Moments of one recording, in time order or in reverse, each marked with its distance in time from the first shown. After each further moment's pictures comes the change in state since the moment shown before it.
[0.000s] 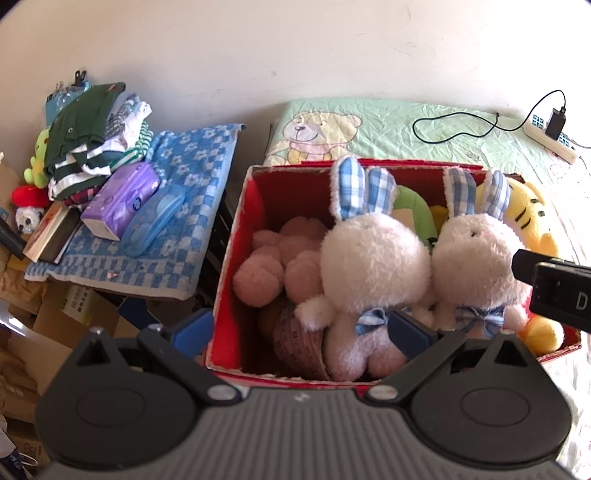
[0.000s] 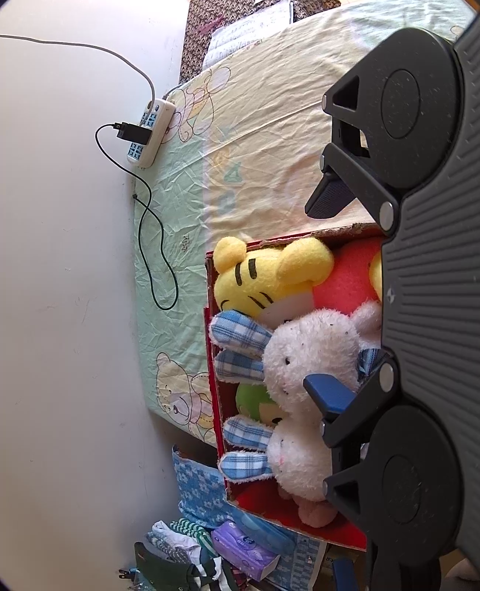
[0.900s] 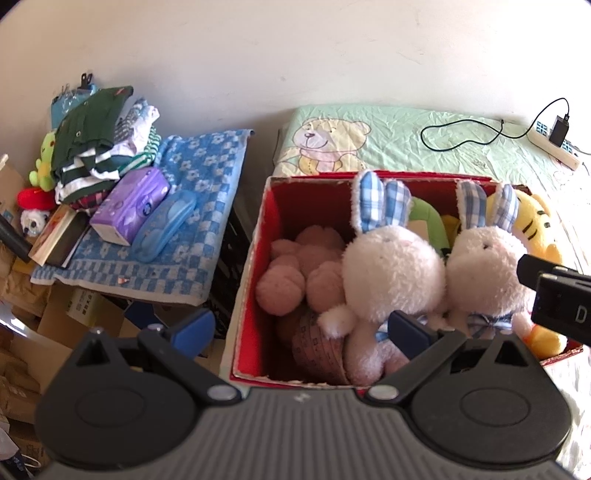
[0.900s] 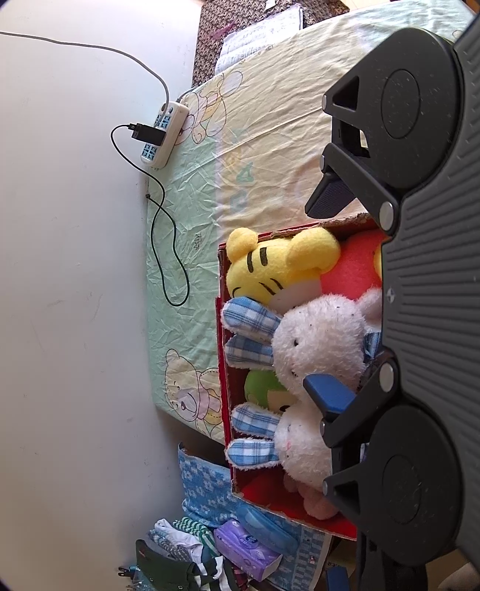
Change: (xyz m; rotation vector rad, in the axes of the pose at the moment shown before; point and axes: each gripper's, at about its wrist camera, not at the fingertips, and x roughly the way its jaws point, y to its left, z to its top) left arm -0.009 0.012 0.003 -0.007 -0.009 0.003; right arm -0.011 0.012 0.003 -0.018 -0.031 -0.020
